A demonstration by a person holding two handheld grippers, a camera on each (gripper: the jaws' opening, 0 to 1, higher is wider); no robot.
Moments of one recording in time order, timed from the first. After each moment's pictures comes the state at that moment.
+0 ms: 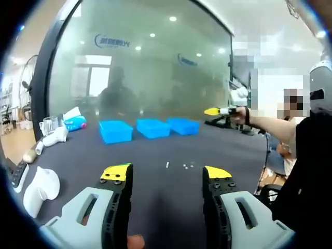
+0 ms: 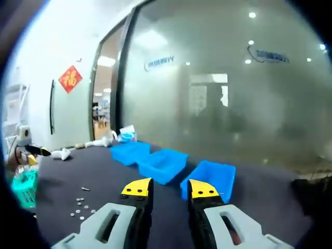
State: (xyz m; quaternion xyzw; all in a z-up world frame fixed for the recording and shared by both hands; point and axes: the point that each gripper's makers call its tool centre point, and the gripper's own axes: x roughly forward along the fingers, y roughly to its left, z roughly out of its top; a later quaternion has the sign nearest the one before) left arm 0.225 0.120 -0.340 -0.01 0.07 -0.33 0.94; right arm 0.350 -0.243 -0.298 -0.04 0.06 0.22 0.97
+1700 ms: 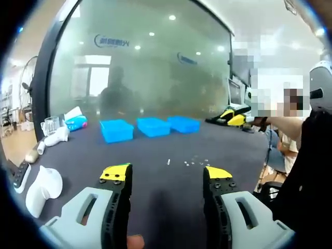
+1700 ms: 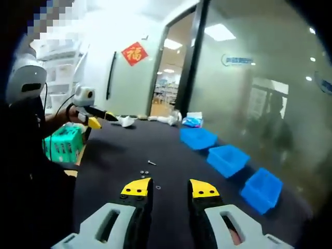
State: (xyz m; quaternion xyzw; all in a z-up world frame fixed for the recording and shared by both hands) left arm 0.223 0.127 -0.344 0.00 0.08 -0.33 0.94; right arm 0.265 -0.142 -0.321 -0.19 0.10 0.44 0.87
